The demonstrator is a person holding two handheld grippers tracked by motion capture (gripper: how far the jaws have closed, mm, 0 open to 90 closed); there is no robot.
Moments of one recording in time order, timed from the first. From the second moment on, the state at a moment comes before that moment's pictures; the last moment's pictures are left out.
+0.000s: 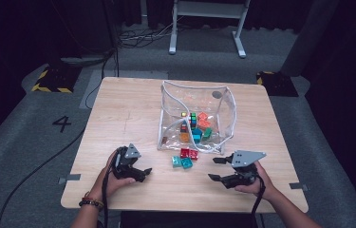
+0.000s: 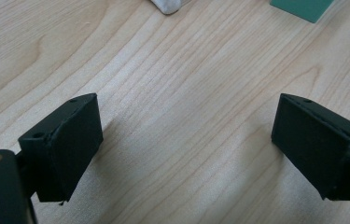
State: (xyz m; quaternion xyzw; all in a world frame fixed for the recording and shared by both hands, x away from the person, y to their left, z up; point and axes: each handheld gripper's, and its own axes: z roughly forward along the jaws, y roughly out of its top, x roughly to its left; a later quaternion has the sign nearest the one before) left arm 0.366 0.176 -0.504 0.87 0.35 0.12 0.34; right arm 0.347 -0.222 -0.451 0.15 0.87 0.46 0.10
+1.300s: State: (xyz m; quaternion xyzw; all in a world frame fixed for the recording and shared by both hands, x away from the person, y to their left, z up) left arm 0.366 0.176 -0.504 0.87 0.35 0.12 0.34; right arm 0.360 -0.127 -0.499 0.21 0.88 0.40 0.15
